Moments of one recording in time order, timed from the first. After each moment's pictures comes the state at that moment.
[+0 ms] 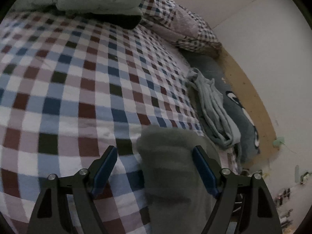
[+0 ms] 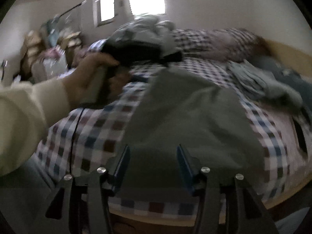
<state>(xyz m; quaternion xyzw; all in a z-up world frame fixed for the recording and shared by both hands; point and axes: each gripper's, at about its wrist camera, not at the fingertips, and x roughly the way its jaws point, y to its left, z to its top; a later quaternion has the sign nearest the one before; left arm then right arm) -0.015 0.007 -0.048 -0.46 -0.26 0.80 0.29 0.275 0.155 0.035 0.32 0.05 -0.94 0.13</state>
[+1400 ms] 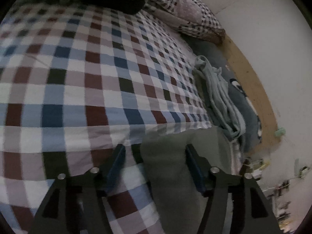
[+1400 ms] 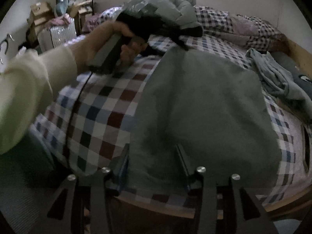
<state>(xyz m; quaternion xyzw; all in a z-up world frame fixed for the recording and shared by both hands) -0.048 -0.003 -0.057 -0.50 -0.22 0.78 0.29 0.262 0.155 0.027 0.41 0.08 -0.89 0.17</state>
